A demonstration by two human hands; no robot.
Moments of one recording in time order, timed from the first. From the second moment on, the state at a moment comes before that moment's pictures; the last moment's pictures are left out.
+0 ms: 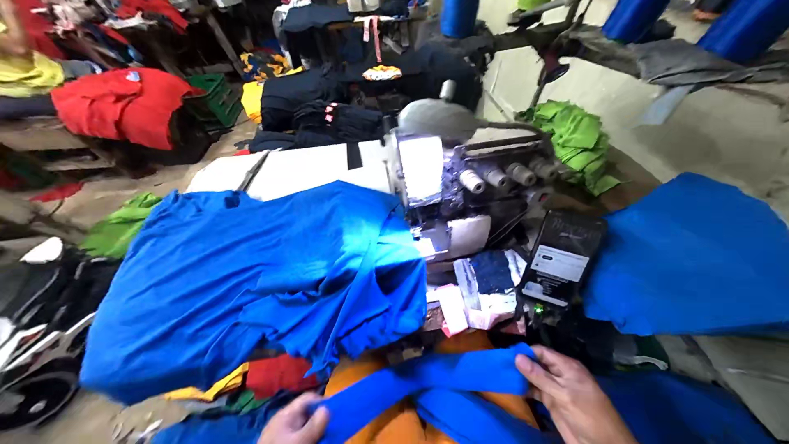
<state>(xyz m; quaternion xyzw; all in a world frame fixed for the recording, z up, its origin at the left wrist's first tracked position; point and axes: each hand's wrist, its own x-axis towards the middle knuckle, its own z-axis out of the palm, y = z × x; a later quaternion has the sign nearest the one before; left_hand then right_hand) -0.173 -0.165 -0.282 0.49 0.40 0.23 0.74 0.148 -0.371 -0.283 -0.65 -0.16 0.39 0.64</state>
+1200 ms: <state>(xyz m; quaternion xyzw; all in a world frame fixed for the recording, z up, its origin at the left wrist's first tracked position) -0.027 -0.157 -0.279 0.71 0.02 0.24 0.66 0.088 -0.312 -0.267 -0.61 -0.42 0.15 0.65</state>
